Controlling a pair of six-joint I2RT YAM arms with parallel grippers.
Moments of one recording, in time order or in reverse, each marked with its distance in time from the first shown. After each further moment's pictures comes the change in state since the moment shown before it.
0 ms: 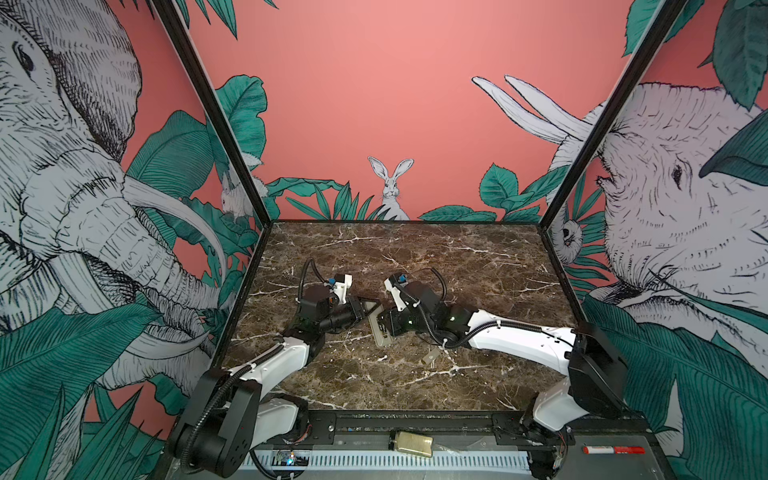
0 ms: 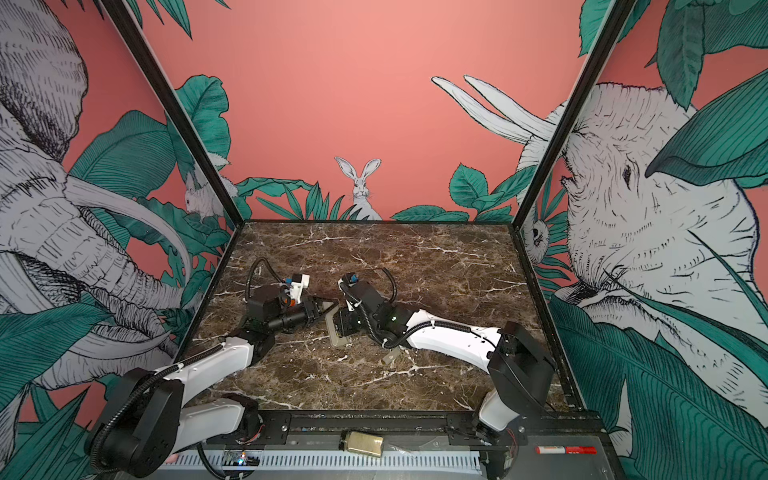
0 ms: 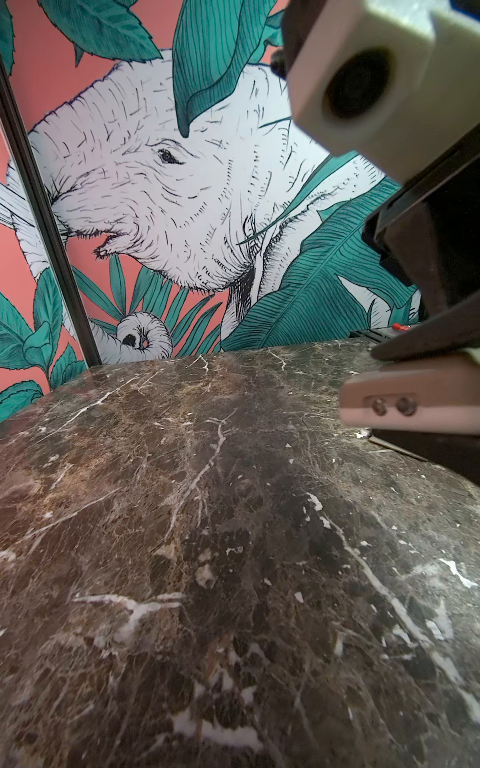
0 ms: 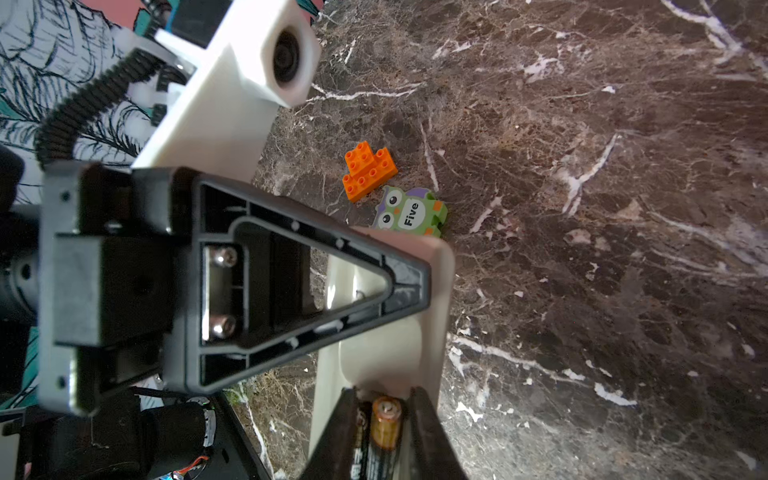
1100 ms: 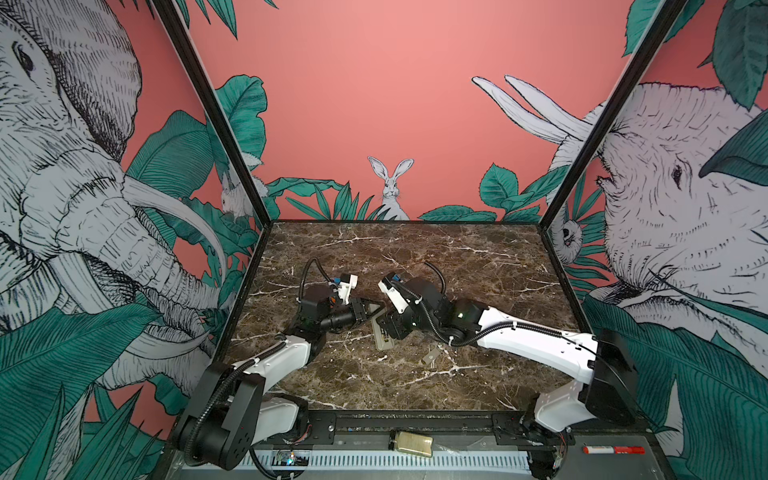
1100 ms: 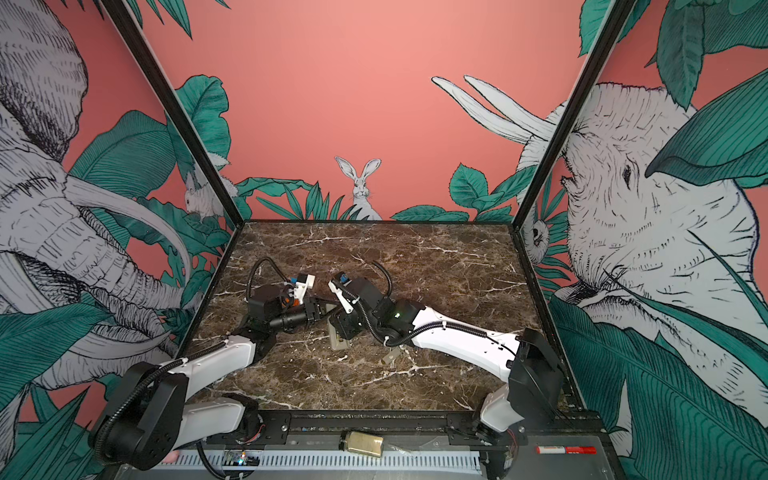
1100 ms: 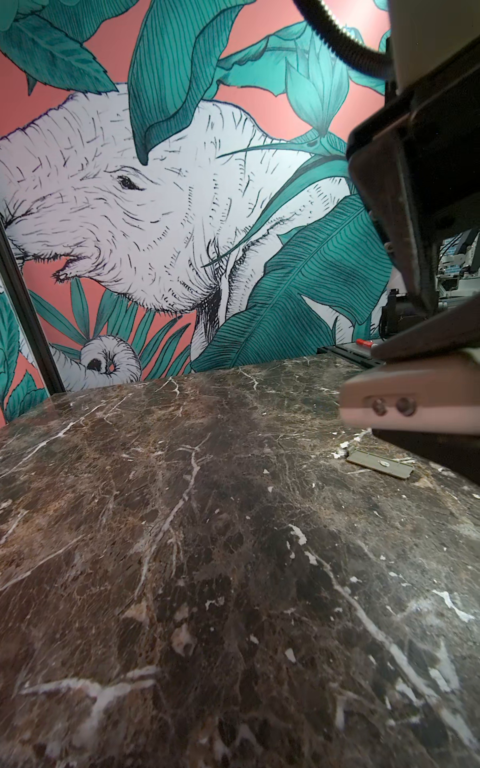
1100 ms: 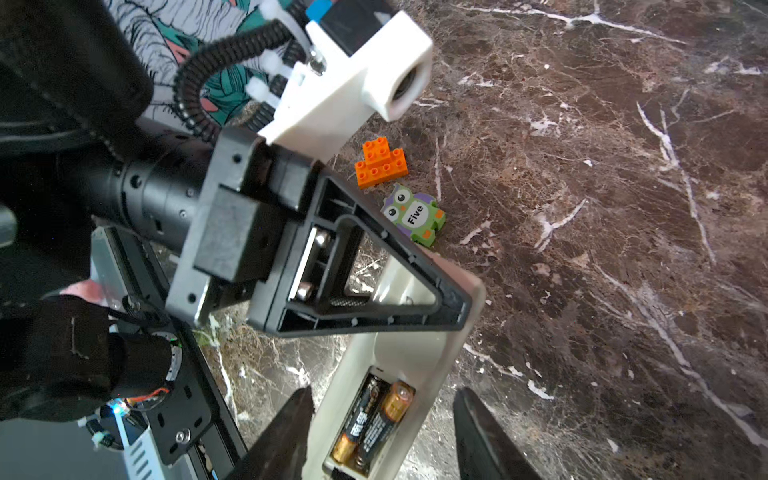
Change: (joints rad) left arm -0.001 0.035 0.000 0.056 0.123 0.003; right arm 0.032 -0.063 0.119 -0.241 0.003 -0.321
